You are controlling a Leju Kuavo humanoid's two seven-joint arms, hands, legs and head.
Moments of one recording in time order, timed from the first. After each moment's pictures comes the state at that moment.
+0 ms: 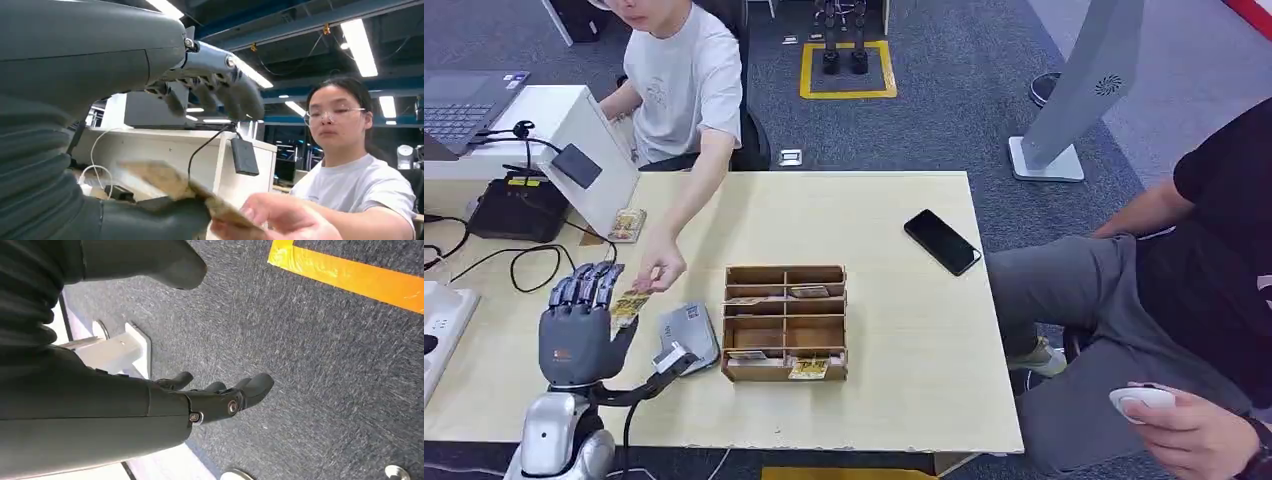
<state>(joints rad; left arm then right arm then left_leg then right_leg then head) -0.04 0.20 -0.11 -1.41 -1.25 0.69 -0.06 -0.05 0.07 -0.04 -0.19 0.76 -0.33 -0.03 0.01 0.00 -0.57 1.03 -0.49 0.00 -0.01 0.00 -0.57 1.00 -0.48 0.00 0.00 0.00</state>
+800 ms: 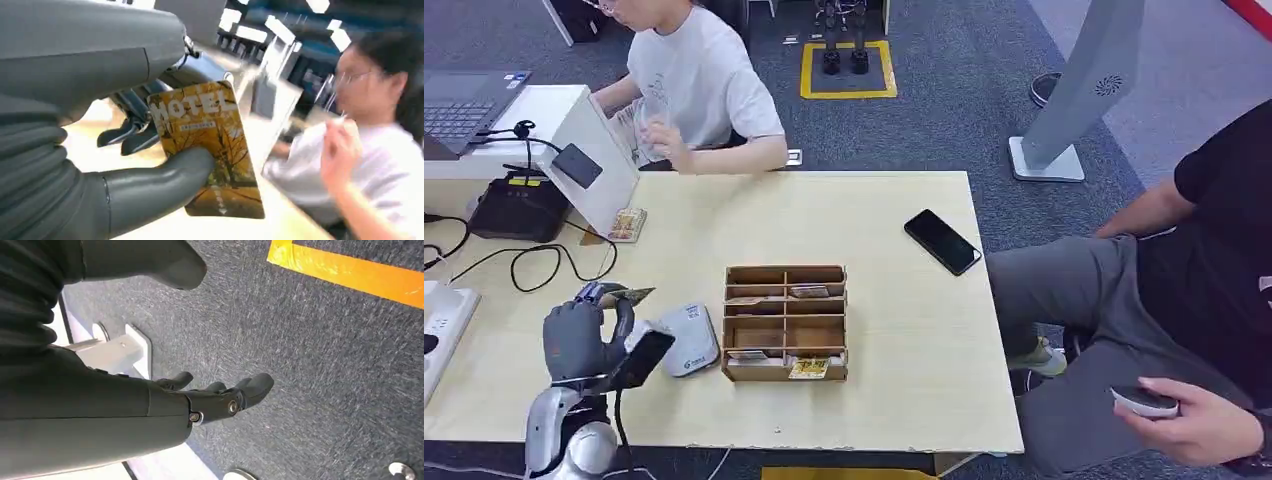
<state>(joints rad) -0.04 0.14 -0.08 -1.43 -0.80 0.48 -0.17 -0.05 0.07 -0.07 -0.19 0.77 -0.35 -0.03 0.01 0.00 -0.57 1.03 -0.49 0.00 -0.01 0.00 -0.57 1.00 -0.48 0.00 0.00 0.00</state>
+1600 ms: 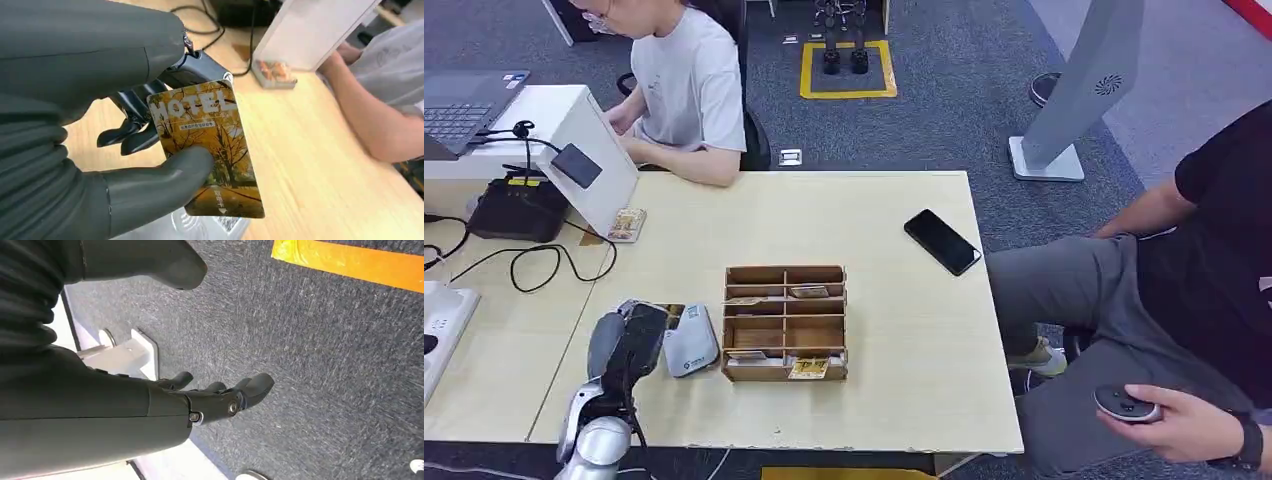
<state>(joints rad) -0.06 0.08 -0.08 -1.36 -0.48 0.27 -0.01 -0.04 0.07 -0.10 -0.19 0.78 -0.38 -0.03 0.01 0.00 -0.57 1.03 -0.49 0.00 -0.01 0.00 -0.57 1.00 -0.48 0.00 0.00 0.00</state>
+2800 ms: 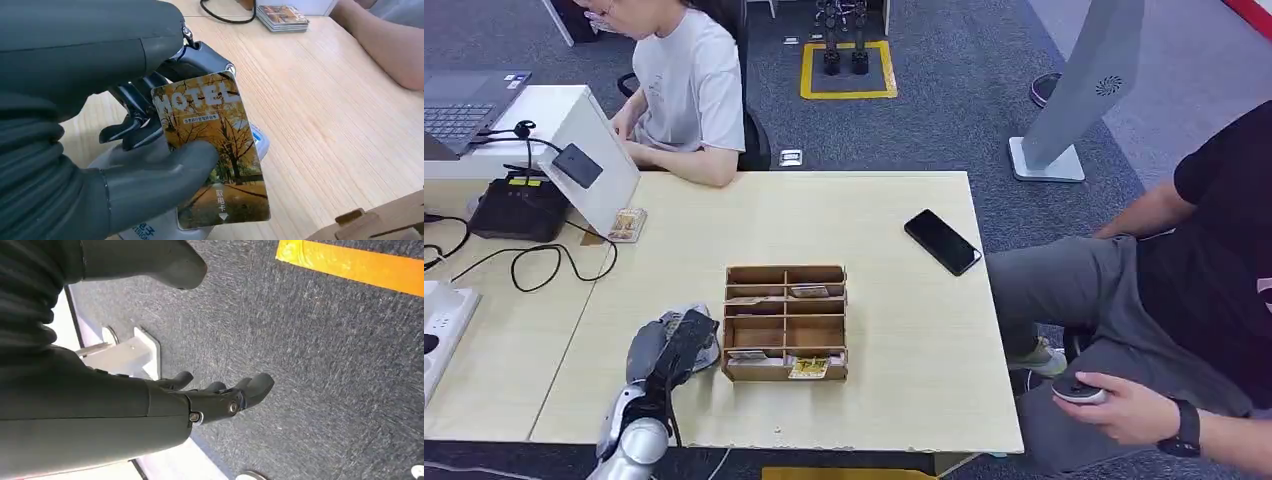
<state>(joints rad) -0.12 0.03 -0.17 -1.20 -0.60 0.30 0.05 -0.03 0.08 -0.12 -0.19 0.81 -0.37 -0.01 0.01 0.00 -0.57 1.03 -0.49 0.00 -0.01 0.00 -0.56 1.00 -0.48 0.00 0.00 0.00</state>
